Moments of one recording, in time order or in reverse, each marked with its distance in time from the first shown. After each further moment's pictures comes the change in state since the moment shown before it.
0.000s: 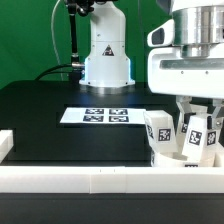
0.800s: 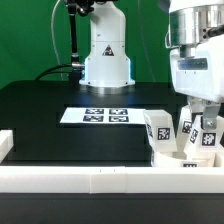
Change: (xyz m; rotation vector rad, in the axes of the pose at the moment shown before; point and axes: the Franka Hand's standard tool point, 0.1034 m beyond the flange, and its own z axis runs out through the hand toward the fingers) arm -0.001 -0.002 0.000 0.036 -0.036 0.539
